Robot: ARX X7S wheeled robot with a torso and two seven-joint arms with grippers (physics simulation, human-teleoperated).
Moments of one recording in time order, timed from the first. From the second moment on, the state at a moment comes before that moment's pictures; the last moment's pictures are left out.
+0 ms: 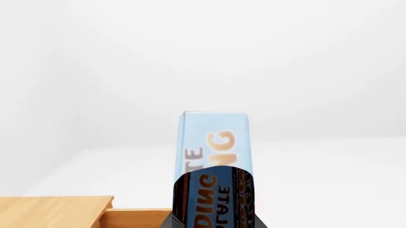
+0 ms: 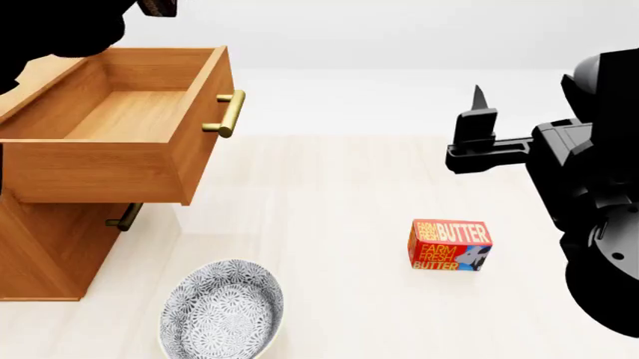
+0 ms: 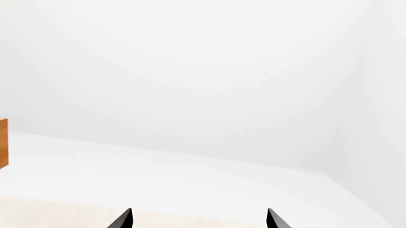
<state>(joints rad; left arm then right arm) -1.69 -0.42 0.65 -0.36 -1.09 -0.96 -0.64 0.93 0.74 -0.18 -0.65 1.32 1.07 0.92</state>
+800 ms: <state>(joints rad) -1.69 -0.36 0.79 -0.86 -0.84 -0.75 -0.46 0.91 0.75 -0.20 -0.63 1.29 1.05 0.90</state>
